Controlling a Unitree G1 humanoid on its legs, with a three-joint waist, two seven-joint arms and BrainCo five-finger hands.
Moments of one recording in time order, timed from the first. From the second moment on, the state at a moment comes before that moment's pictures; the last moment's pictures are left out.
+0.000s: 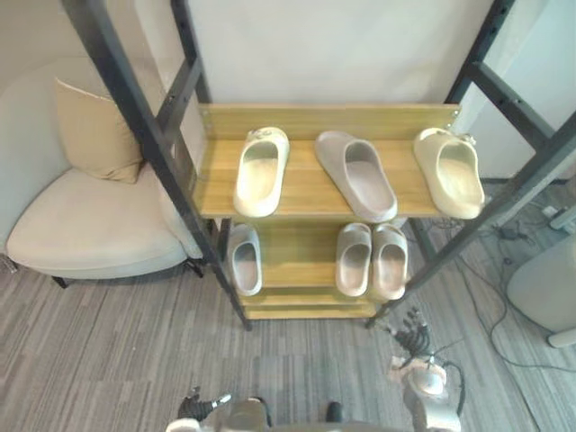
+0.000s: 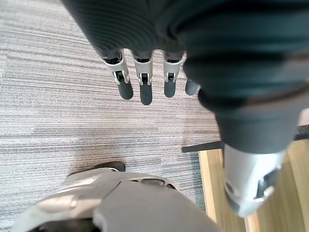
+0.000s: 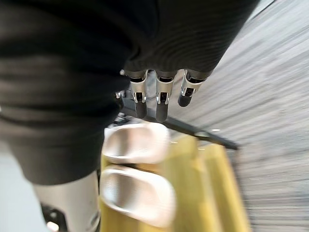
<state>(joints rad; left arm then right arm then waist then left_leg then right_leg) 0.18 0.13 0.02 0.92 0.03 0.01 0.15 0.15 -0.04 -0.16 0.27 0.00 -0.03 -0.23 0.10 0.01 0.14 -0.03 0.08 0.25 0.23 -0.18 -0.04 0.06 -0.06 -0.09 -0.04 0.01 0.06</state>
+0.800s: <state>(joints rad) 0.19 0.12 0.00 0.94 0.06 -0.01 0.13 0.08 -0.05 -0.15 -0.19 0.00 -0.13 -0.22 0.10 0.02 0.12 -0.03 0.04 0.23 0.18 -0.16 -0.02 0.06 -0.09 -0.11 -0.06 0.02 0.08</state>
